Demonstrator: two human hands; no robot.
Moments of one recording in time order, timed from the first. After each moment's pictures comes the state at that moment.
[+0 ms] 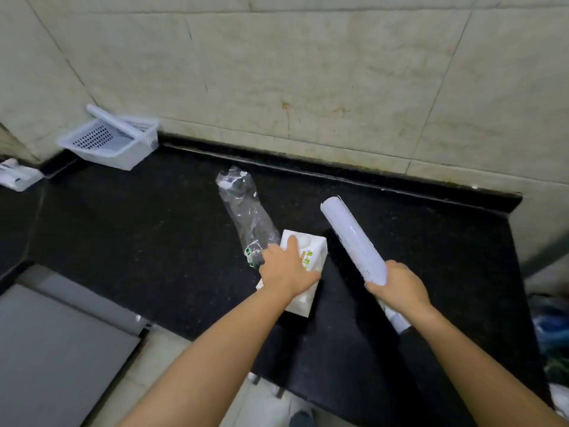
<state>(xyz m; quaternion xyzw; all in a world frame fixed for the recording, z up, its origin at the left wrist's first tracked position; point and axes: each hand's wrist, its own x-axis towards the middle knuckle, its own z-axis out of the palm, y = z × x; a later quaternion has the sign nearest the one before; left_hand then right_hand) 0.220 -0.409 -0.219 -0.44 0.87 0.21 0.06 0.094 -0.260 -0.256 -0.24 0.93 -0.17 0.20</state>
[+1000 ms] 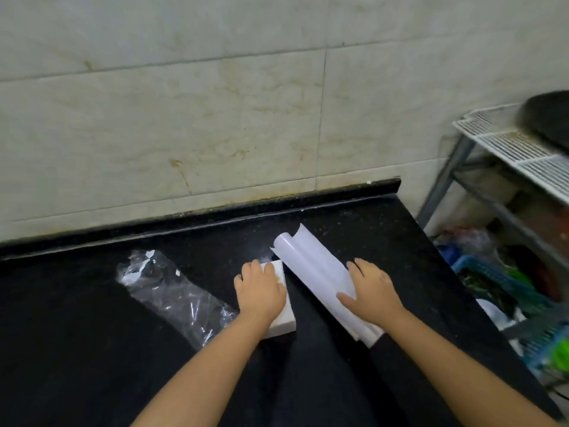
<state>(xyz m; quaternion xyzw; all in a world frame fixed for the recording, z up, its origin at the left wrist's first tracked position) 0.142 -0.479 -0.236 -0.17 0.98 0.05 0.07 0.103 -0.286 -0.234 -0.17 0.98 -0.07 0.10</state>
